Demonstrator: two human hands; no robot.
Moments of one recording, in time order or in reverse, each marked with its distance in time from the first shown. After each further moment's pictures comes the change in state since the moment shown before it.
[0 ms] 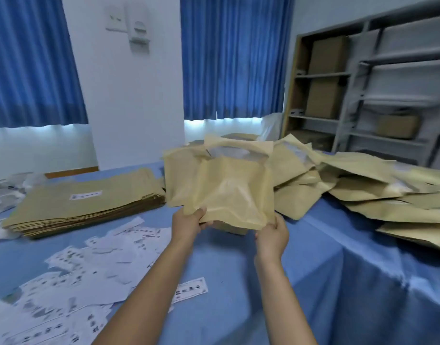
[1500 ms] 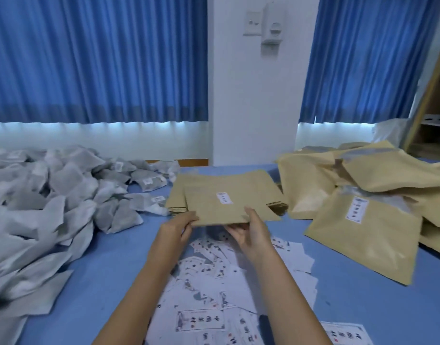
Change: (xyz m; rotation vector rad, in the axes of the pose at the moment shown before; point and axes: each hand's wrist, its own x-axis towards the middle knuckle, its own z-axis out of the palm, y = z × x) left_hand 0.011 0.091 -0.311 1.268 0.266 0.721; right_hand -0.174 0.056 0.245 0.341 -0.767 0.731
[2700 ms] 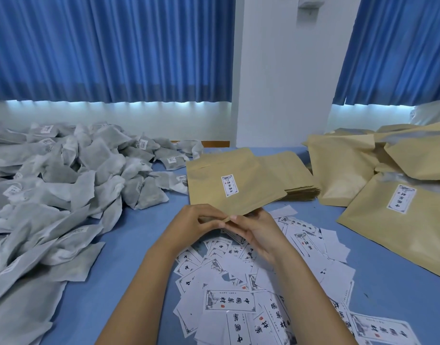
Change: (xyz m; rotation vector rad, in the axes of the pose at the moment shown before) left_hand -0.009 -0.020 -0.024 -0.345 -0.372 -0.076; right_hand -0.014 0.041 -0.002 -0.328 -0.478 -0.008
